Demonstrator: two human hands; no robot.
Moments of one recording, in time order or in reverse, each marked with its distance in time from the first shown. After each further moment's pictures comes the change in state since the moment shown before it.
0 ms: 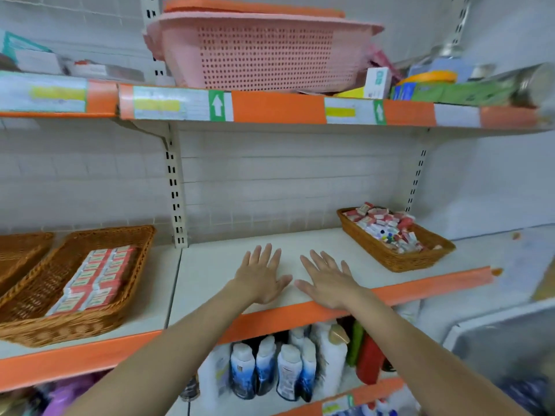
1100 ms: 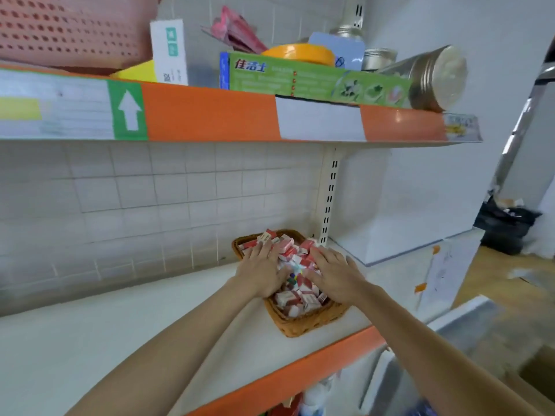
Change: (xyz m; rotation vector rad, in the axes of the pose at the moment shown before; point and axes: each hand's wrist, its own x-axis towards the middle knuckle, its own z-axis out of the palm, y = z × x) left_hand 0.265 0.209 -0.039 -0.171 0.141 0.222; right_hand 0.080 0.310 -0.042 0.049 0.158 0.187
